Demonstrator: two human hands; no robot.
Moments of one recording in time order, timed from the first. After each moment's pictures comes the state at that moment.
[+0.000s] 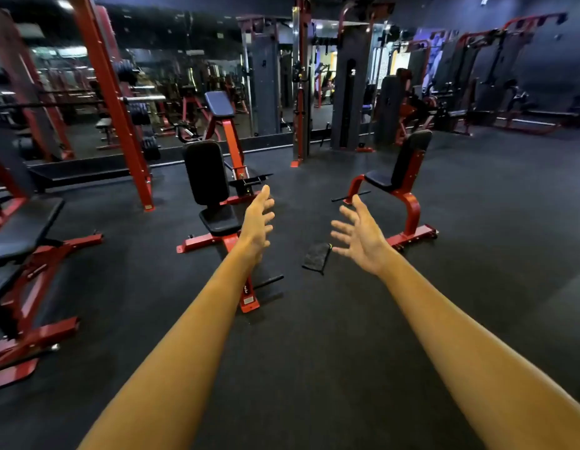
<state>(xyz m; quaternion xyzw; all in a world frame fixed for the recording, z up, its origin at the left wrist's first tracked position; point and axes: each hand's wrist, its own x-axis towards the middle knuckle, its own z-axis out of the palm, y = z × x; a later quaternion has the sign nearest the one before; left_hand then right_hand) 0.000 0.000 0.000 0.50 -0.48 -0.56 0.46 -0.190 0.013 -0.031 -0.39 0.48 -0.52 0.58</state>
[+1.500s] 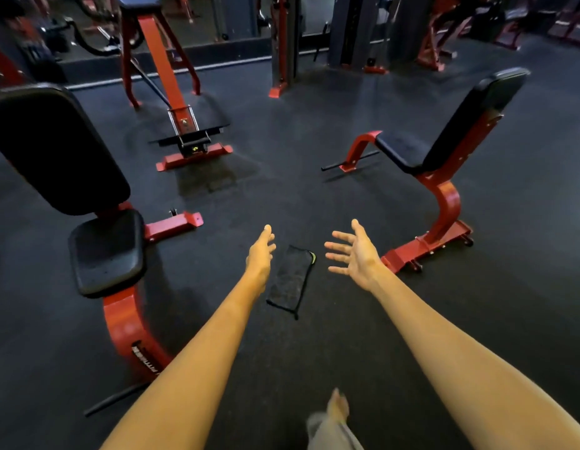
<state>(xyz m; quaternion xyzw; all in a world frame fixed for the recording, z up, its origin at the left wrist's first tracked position) -0.312 -0.873 -0.228 0.61 -0.35 -0.62 0.35 -0.500 -0.864 -0.240 -0.22 0.60 -0.45 0.63</state>
